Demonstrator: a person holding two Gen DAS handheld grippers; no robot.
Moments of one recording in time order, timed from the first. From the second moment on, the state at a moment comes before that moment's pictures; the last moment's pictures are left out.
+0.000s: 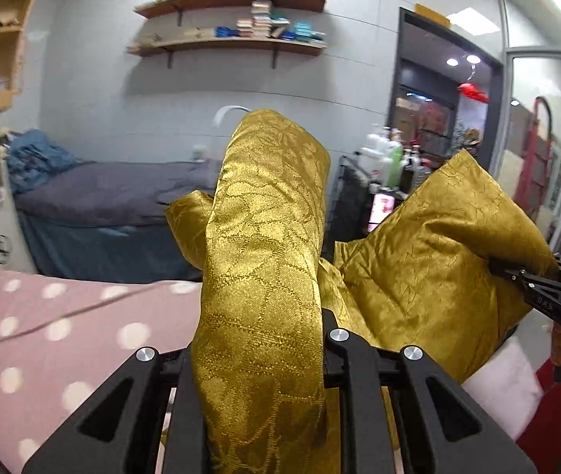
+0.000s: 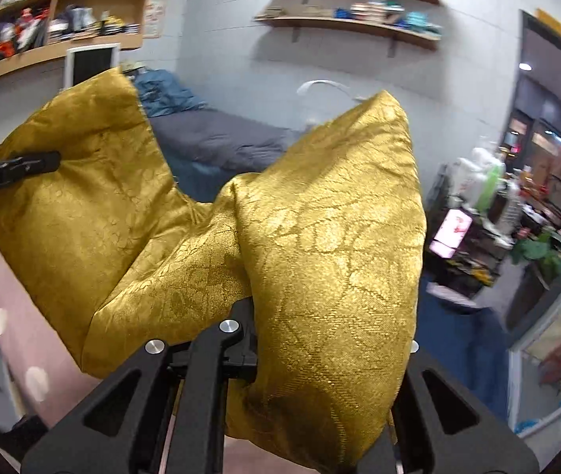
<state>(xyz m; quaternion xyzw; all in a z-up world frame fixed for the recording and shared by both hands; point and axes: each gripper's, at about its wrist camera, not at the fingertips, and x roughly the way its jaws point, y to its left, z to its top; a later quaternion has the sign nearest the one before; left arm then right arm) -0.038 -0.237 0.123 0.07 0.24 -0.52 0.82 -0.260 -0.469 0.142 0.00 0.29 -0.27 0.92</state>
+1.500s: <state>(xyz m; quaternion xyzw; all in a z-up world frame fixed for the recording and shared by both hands) -0.137 -0.351 0.022 0.23 0.31 -0.48 0.78 -0.420 -0.579 0.054 0.24 0.29 -0.49 0.79</state>
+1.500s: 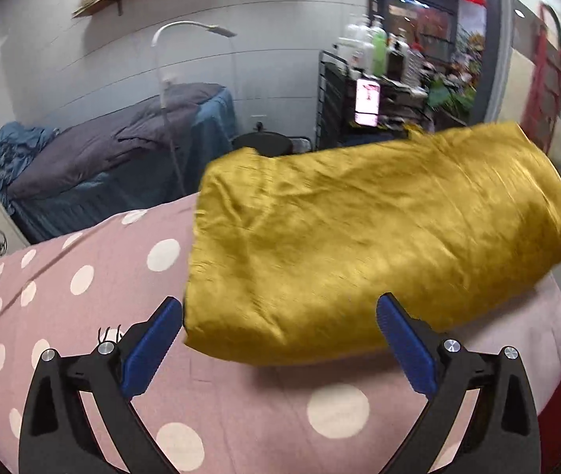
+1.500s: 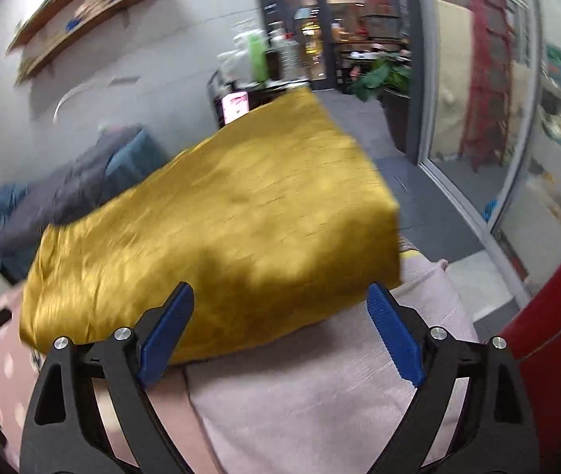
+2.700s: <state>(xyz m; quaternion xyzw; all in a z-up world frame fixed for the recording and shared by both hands) -0.184 -0.364 0.009 0.27 0.40 -0.42 0.76 -0.350 -0.521 0.063 0.11 0.44 -0.48 0.75</state>
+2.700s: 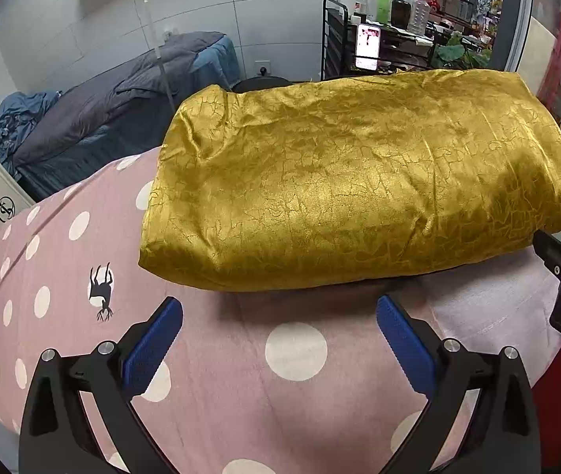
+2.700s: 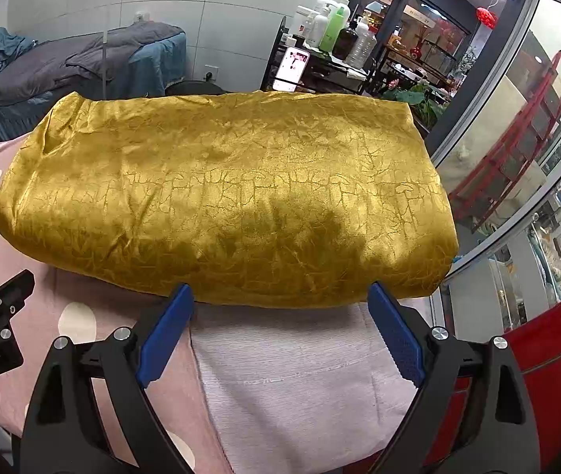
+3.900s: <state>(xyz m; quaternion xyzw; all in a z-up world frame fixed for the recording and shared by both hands) -0.193 -0.364 0.010 0.30 0.39 -0.42 0.76 -0.355 -0.516 0.058 0.11 0.45 -0.48 0.74</state>
